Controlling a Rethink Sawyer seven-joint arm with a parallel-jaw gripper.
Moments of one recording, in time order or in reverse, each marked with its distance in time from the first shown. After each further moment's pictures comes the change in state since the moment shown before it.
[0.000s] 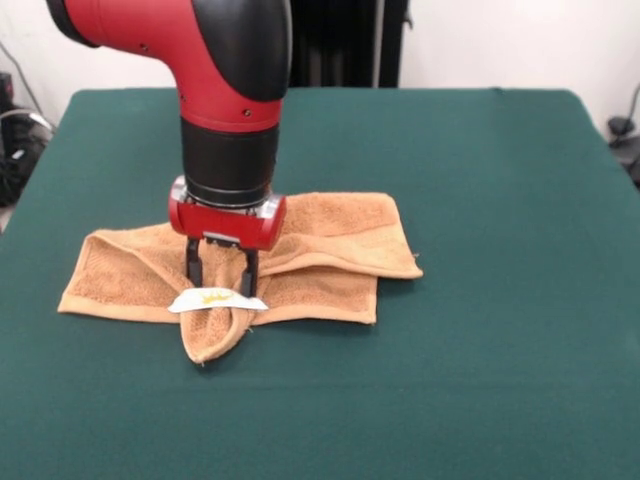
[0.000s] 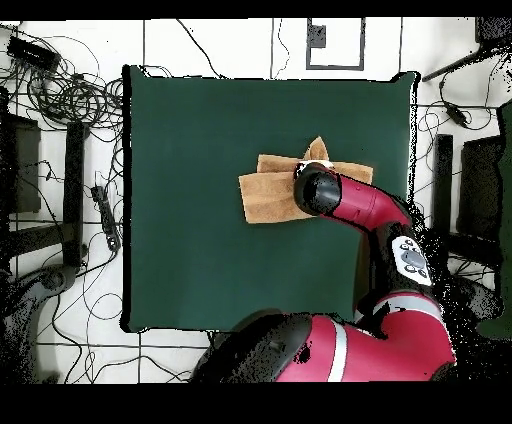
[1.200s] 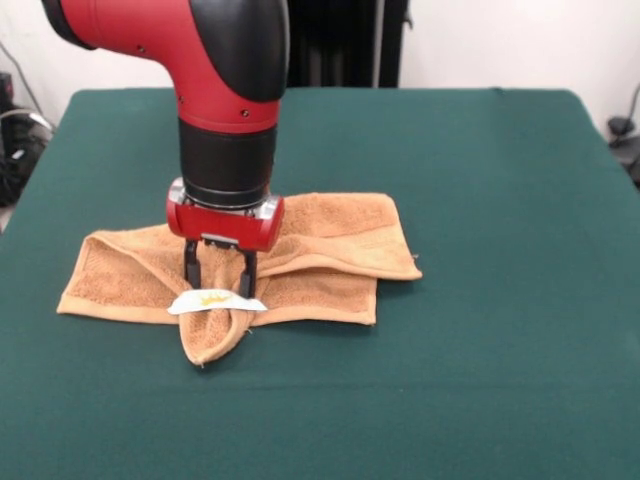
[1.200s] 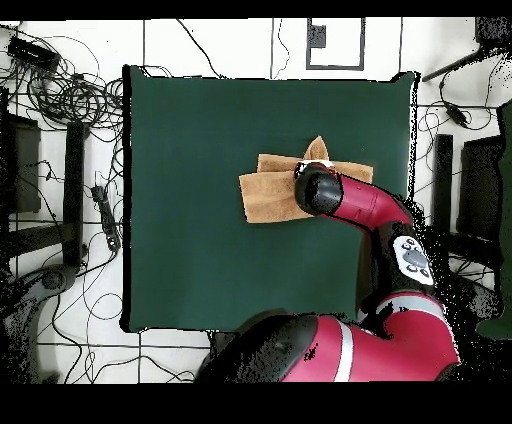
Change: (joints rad) arm -0.021 -0.005 0.028 -0.003 -0.045 0.000 0.000
